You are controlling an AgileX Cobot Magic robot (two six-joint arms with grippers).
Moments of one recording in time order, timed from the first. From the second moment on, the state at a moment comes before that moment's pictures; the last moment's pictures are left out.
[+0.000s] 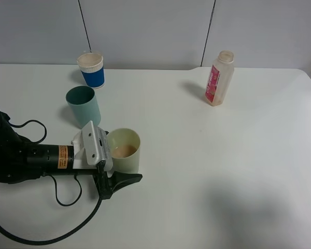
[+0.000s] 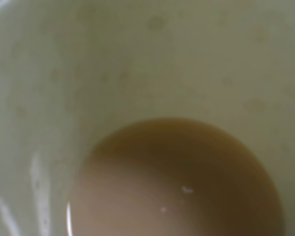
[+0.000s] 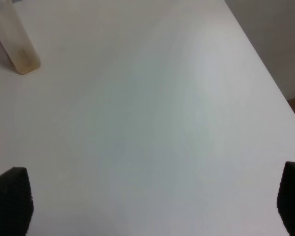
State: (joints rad) left arm -0.37 2.10 -0.42 0.84 -1.21 -0.02; right arm -0.09 0.00 -0.50 -0.08 1.07 0.08
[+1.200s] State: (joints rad) left arm -0.39 2.10 -0.47 0.89 -1.22 -0.05; right arm -0.09 0.00 -0.50 -0.08 1.07 0.08
